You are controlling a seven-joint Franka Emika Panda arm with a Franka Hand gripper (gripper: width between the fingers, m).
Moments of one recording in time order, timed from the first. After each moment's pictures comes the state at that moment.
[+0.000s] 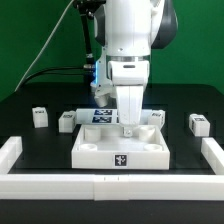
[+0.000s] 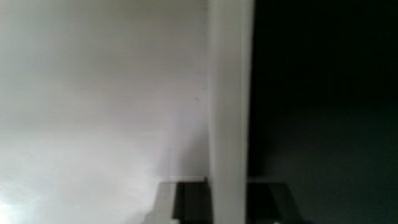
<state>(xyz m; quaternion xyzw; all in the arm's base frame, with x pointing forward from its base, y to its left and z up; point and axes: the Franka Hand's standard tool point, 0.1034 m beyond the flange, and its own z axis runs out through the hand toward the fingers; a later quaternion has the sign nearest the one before) 0.436 0.008 0.007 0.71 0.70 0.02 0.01</state>
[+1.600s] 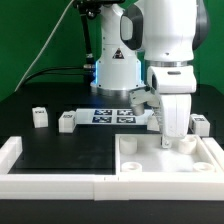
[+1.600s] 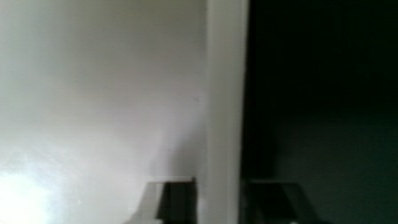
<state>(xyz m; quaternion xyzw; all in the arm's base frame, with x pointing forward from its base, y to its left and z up) 0.492 0.079 0.007 0.70 0.71 0.02 0.01</state>
